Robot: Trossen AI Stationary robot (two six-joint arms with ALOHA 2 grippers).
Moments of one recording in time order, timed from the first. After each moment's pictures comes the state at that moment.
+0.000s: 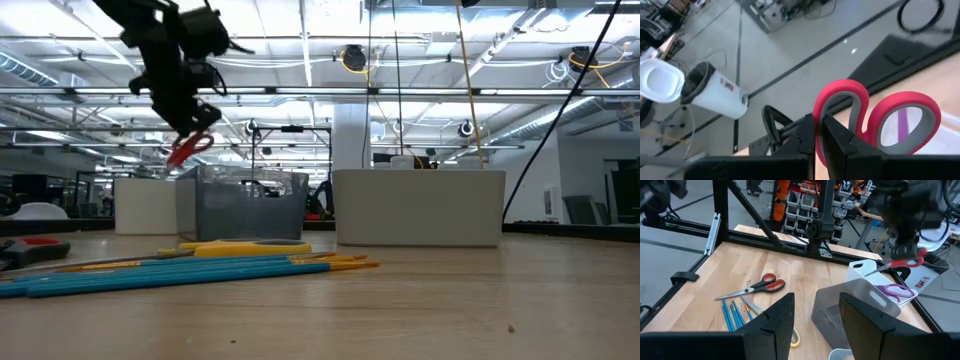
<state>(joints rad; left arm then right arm) 0.51 1.24 0.92 -0.62 -0.87 -0.25 0.47 1.14 0.79 0.11 0.50 -0.07</state>
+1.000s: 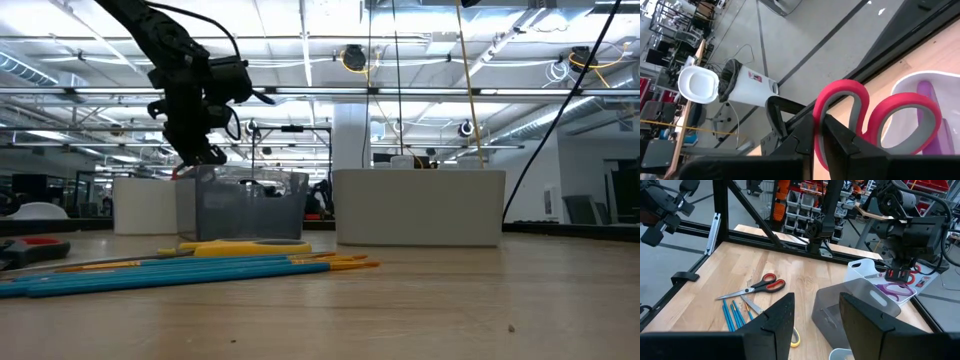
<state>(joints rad) 0.52 1.52 0.92 -0.55 -0.96 -0.19 0.47 1.14 0.79 0.11 0.50 -0.07</state>
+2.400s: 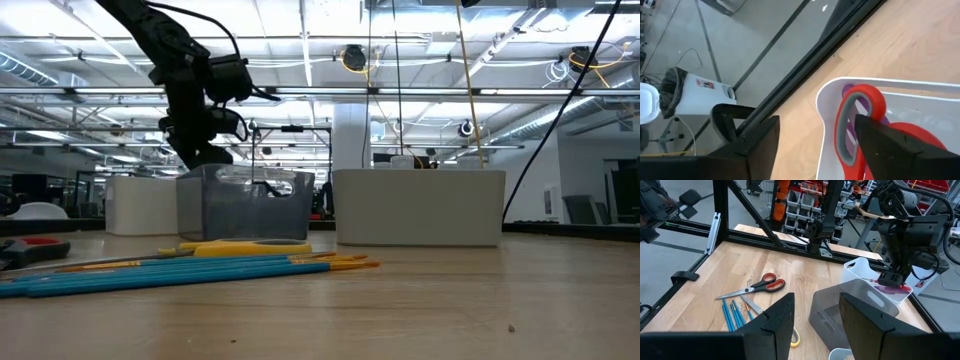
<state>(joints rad) 0.52 1.52 0.92 -0.52 -0.68 -0.10 0.47 1.14 0.79 0.11 0.50 -0.07</state>
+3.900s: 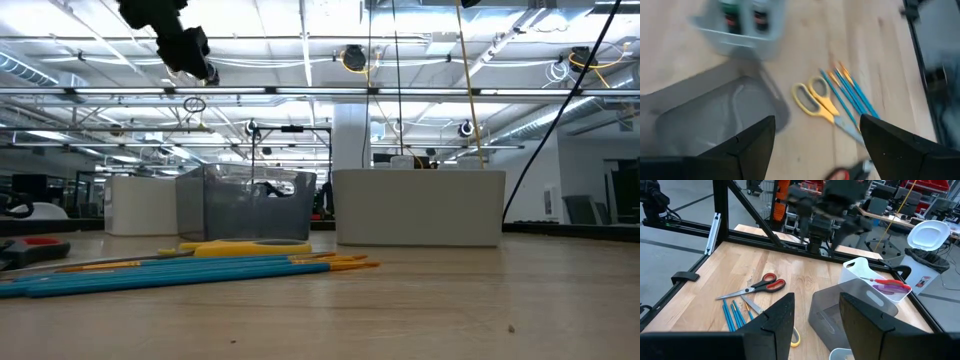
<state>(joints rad) -0.08 1.17 1.02 -0.69 0.13 -0.16 0.47 1.14 0.79 0.11 0.50 -0.07</state>
